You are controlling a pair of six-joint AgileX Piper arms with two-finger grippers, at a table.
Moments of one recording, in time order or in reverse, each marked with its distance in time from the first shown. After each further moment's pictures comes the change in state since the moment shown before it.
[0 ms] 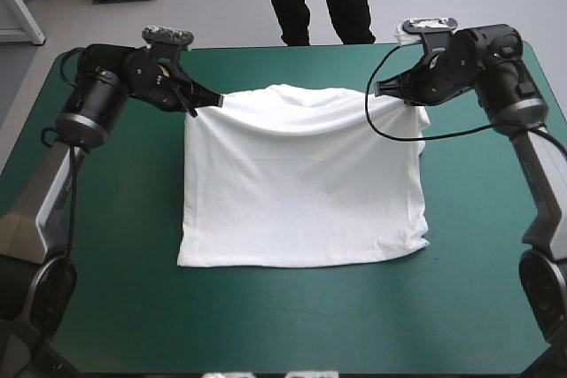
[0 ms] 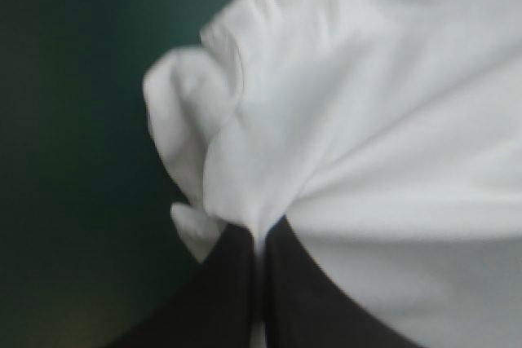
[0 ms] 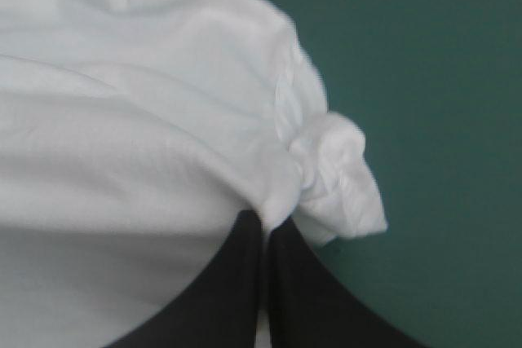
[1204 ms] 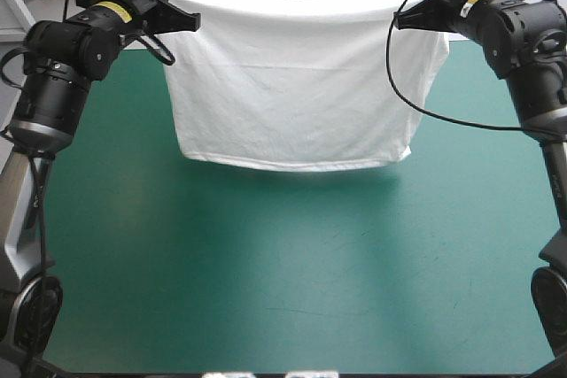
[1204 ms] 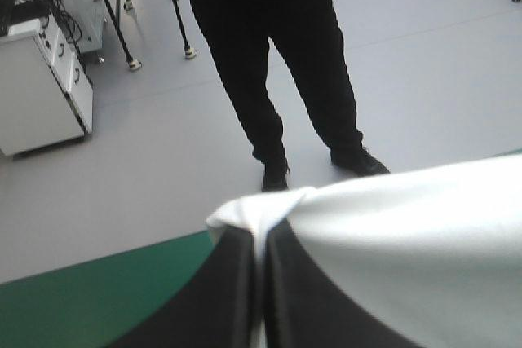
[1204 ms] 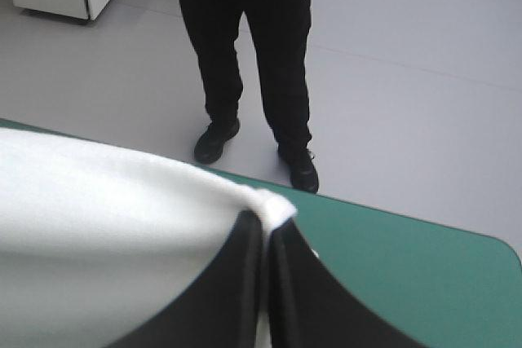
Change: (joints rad) left arm 0.000 -0.068 -0.153 0.130 -0.415 0.000; right arm 0.000 -0.055 -0.141 -0.181 -0.400 -0.080
